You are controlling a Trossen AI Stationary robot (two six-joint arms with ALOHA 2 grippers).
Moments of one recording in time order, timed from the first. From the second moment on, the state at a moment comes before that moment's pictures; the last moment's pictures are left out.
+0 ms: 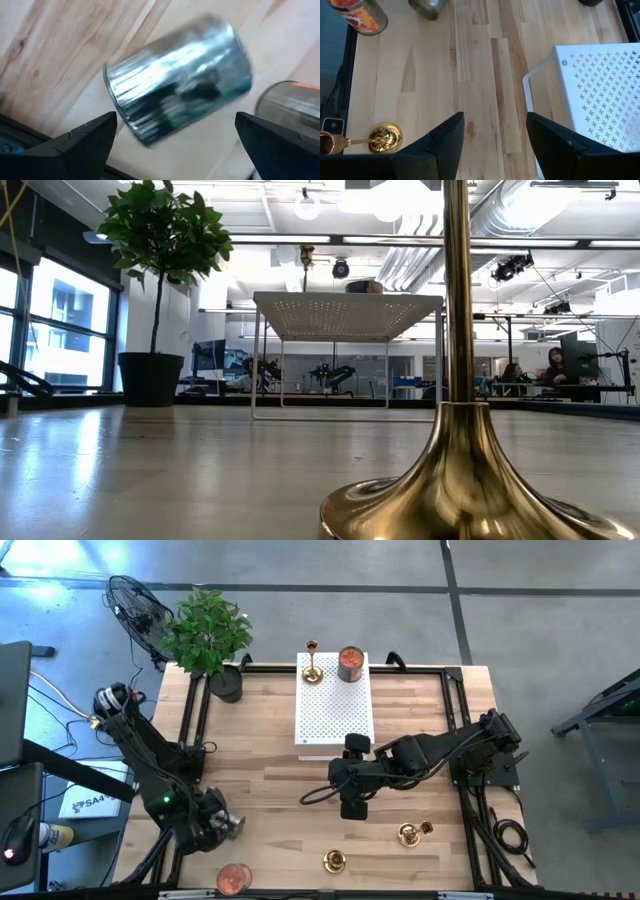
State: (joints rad) left arm -1.02 1.27 0.85 -0.92 -0.14 -1.63; right arm 0.36 1.81 1.93 -1.12 0.31 0.34
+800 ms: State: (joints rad) left arm -1.01 1.38 0.85 -0.96 -0.14 -1.63; right arm 0.36 1.81 1.93 -1.12 0.33 0.34
